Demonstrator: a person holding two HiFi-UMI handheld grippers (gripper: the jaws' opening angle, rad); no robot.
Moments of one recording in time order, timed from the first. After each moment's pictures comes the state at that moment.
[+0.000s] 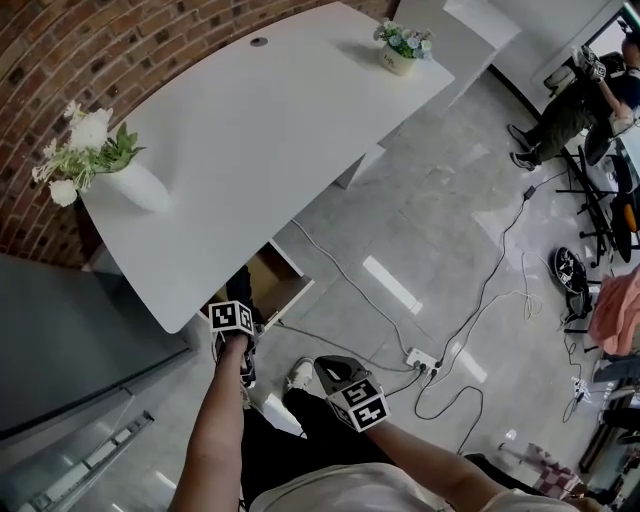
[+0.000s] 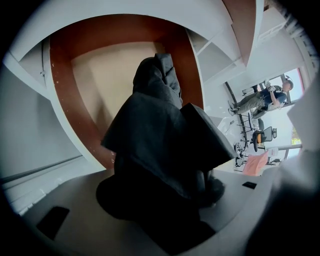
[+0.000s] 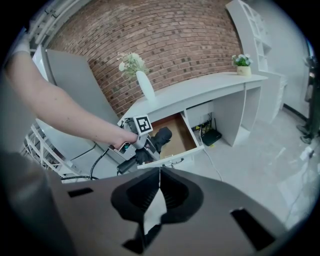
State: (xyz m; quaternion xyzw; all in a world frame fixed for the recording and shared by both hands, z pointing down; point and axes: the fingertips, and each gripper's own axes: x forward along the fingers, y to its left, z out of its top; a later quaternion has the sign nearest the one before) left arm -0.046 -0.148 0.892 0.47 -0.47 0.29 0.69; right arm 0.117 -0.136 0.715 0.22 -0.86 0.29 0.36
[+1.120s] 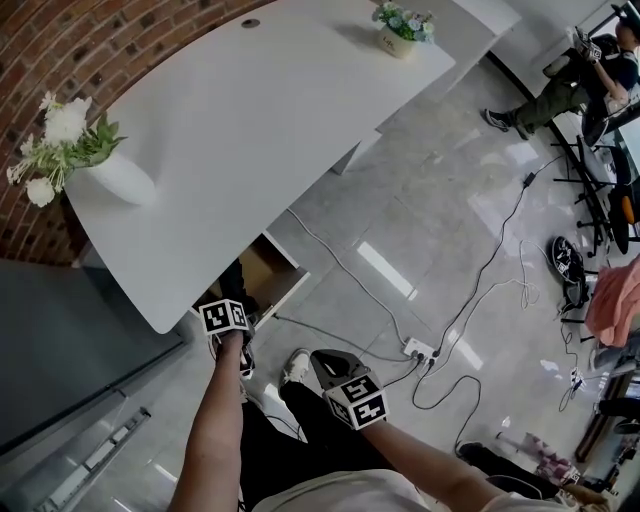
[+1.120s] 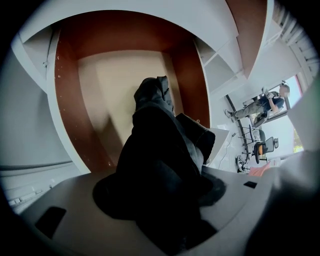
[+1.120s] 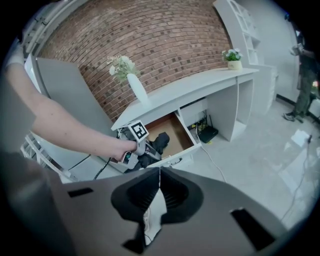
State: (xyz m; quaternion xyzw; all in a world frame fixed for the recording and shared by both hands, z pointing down) left arm -0.058 -0.166 0.913 0.47 -0.53 0.24 0.66; right arm 0.114 -0.145 0.726 0.25 -0.85 0.33 0.34
